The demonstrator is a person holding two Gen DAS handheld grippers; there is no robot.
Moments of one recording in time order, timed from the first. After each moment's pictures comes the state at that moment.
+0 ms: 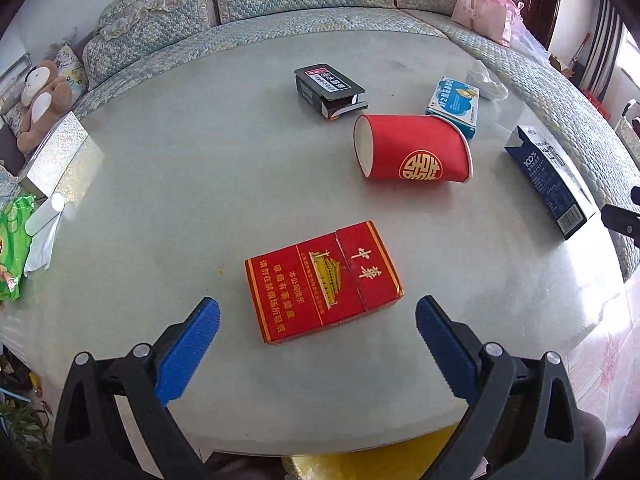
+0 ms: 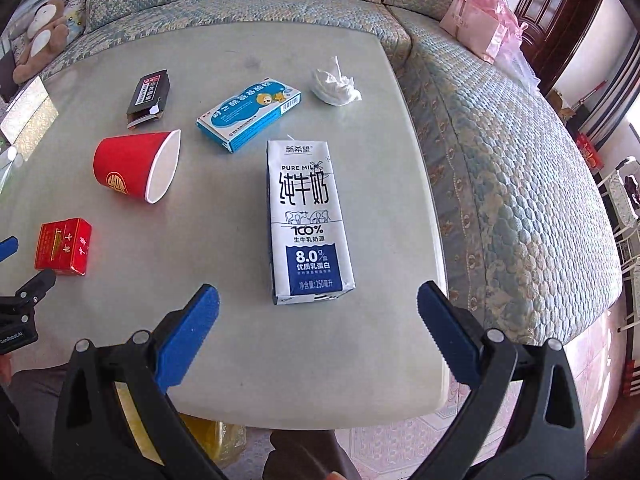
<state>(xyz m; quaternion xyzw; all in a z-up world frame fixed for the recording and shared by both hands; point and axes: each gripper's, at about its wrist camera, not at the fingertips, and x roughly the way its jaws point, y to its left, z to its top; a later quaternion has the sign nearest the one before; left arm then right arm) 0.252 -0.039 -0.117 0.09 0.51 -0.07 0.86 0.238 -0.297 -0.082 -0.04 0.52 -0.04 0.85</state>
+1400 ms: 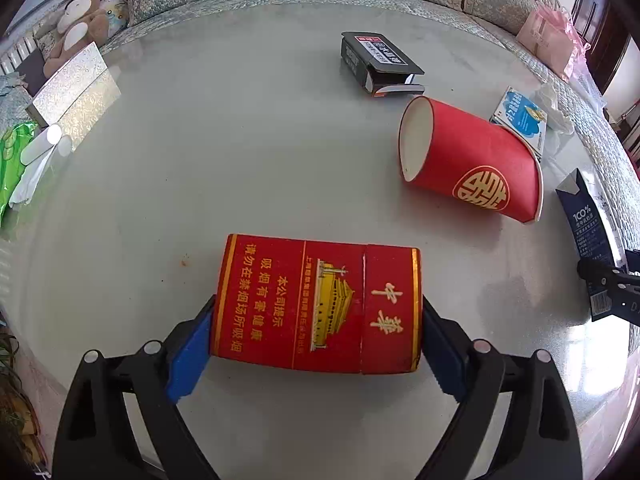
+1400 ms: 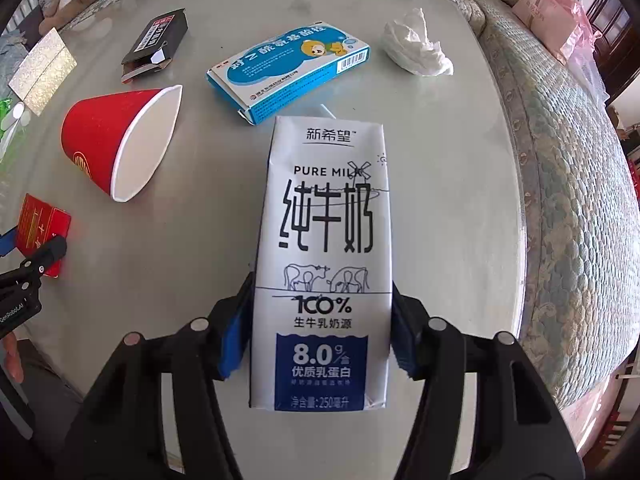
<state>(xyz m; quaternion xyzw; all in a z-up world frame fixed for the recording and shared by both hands) 0.292 -0.043 -0.159 -0.01 0.54 0.01 0.84 0.312 -0.289 -0.143 -0.08 0.59 0.04 0.80</state>
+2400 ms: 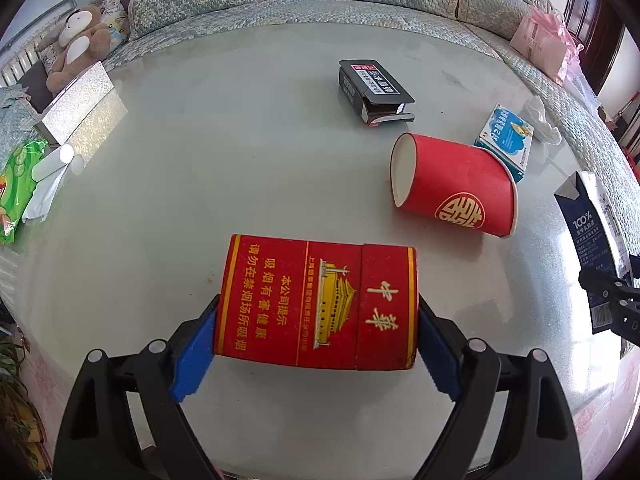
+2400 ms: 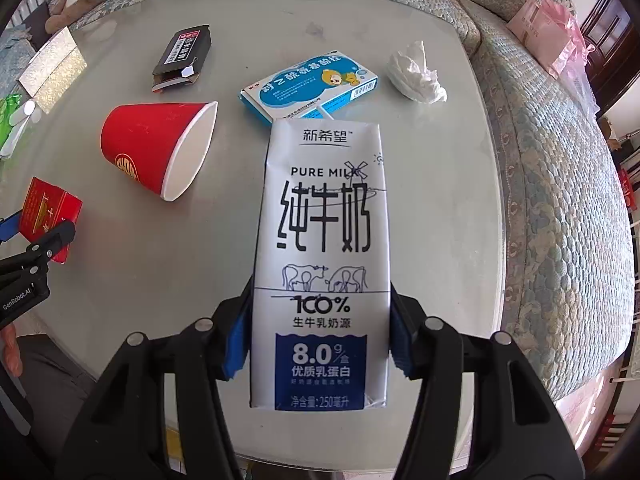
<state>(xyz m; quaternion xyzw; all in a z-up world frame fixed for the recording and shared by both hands) 0.286 -0.045 -0.128 0.00 0.53 0.01 0.85 0.298 -0.279 -0.117 -0.09 0.57 0.04 0.82</state>
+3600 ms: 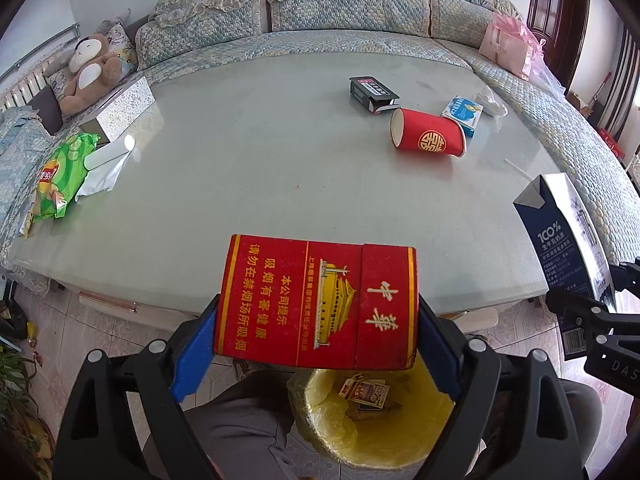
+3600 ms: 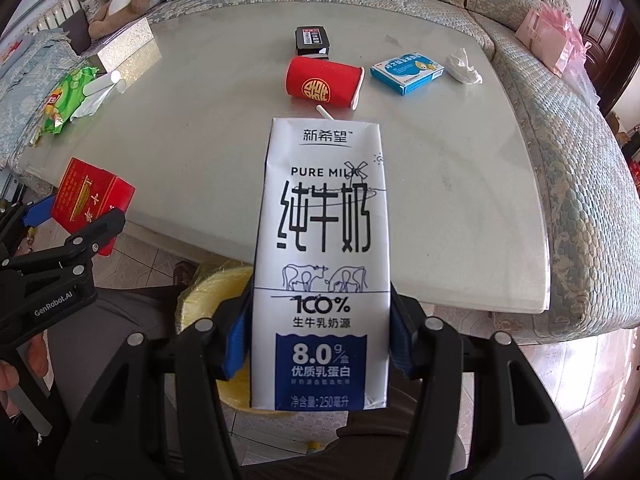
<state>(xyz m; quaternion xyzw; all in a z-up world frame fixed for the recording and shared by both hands) 0.119 0.016 -0.079 0.04 0.48 -0.01 0.88 0.118 -0.175 -0.081 -0.05 0.54 0.08 0.84</state>
